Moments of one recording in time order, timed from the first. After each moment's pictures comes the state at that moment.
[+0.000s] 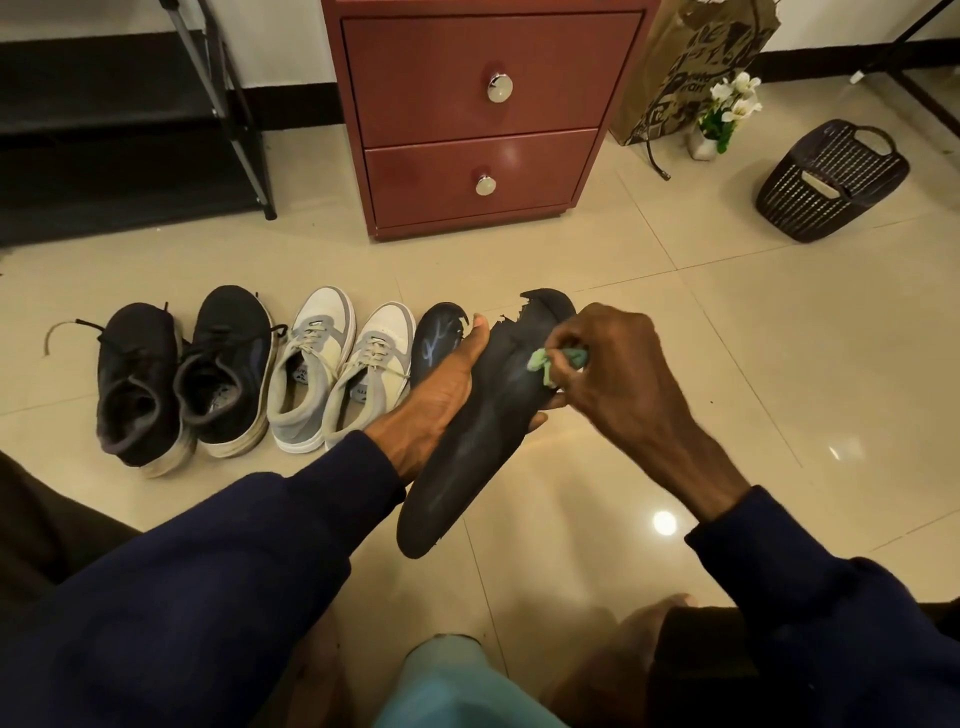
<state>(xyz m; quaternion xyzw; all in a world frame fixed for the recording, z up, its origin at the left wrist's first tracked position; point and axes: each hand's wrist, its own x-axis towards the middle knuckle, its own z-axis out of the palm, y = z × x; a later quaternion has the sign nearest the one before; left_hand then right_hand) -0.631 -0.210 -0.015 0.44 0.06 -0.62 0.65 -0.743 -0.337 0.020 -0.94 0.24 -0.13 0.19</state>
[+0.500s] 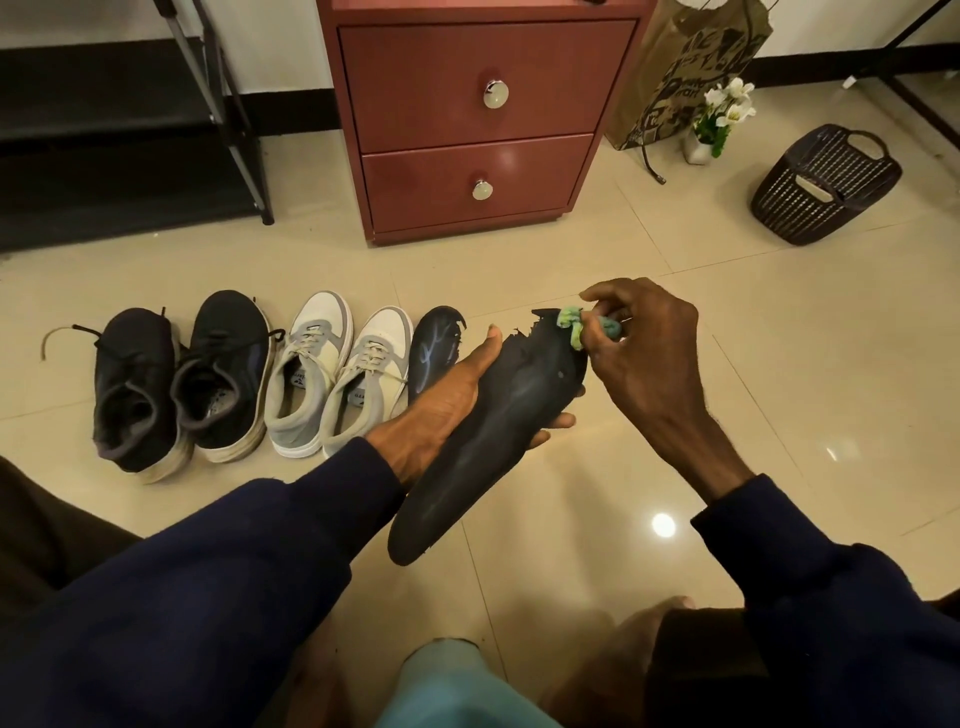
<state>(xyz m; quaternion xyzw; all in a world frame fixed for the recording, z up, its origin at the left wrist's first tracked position) -0.634 -0.207 -0.014 0.42 -0.01 -0.67 0.61 -0.745 -0.359 0.017 -0.88 0.31 -0.28 0.21</state>
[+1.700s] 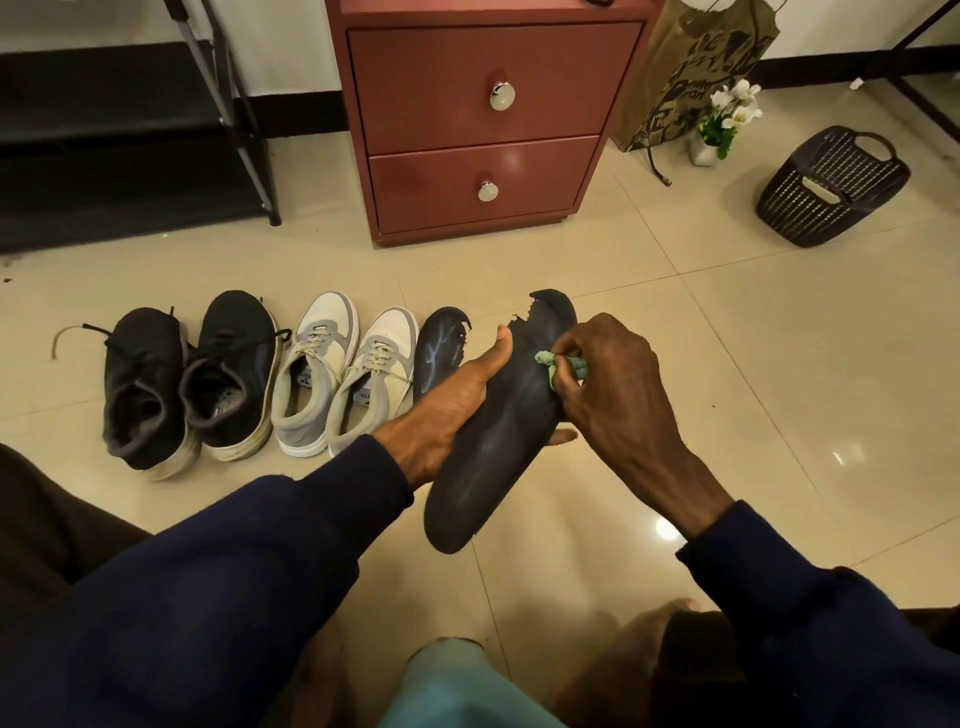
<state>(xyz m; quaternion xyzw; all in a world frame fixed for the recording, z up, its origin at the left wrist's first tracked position) -0.637 -0.204 -0.006 0.42 0.00 -0.65 0.63 -0.746 -0.323 0.007 -0.93 0.30 -0.16 0.15</state>
